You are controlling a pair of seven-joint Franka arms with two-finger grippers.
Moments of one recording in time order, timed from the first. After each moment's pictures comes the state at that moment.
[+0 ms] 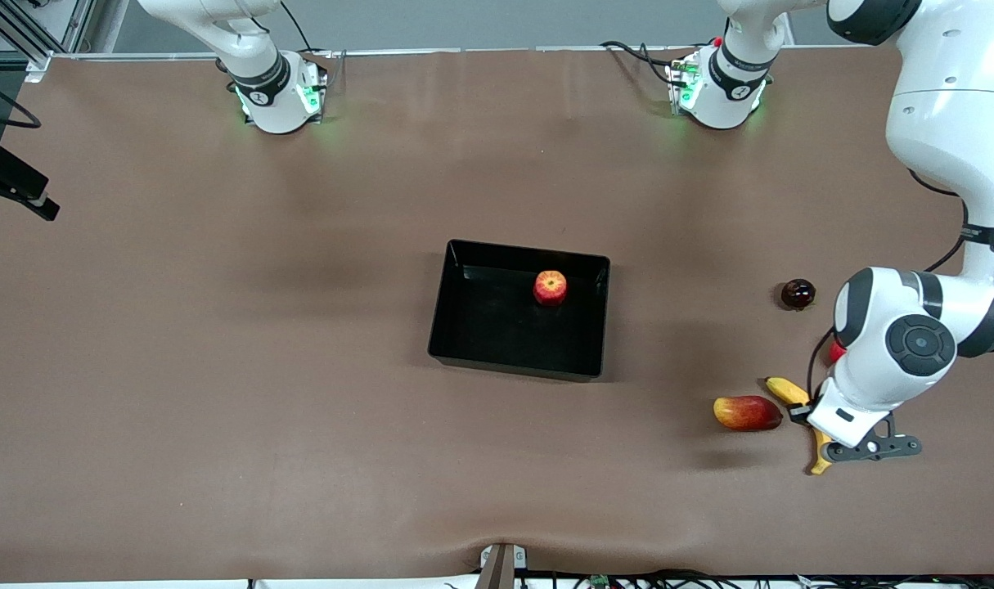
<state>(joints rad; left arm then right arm) 0.18 0.73 -0.27 -1.45 0.43 2.26 -0.36 0.07 -0.05 -0.14 -1.53 0.03 1.59 0.00</state>
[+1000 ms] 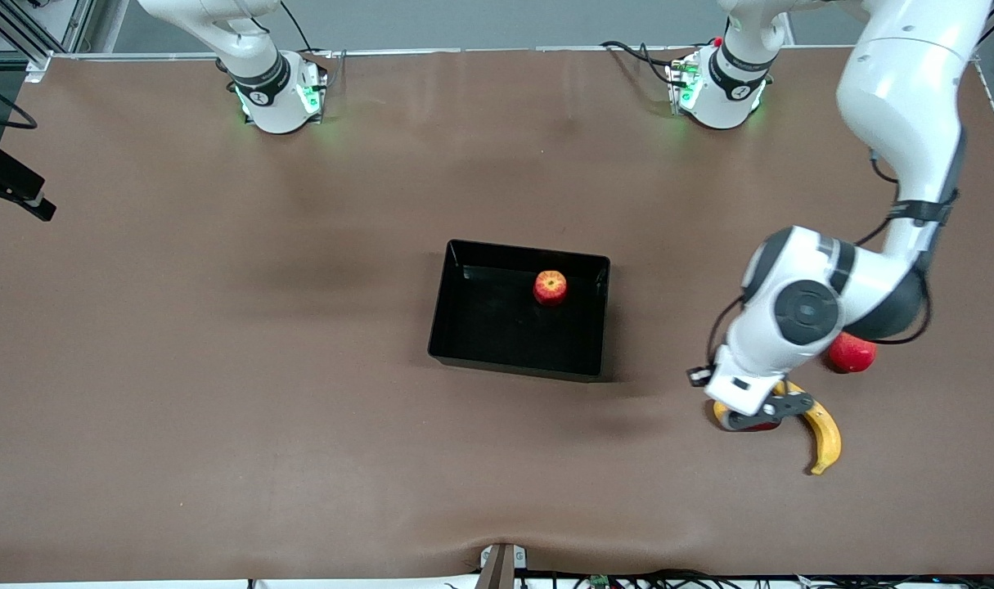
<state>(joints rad) 0.08 0.65 -0.49 -1.47 0.42 2.03 -0.77 0.06 -0.04 -0.14 -1.52 0.03 1.59 0.00</state>
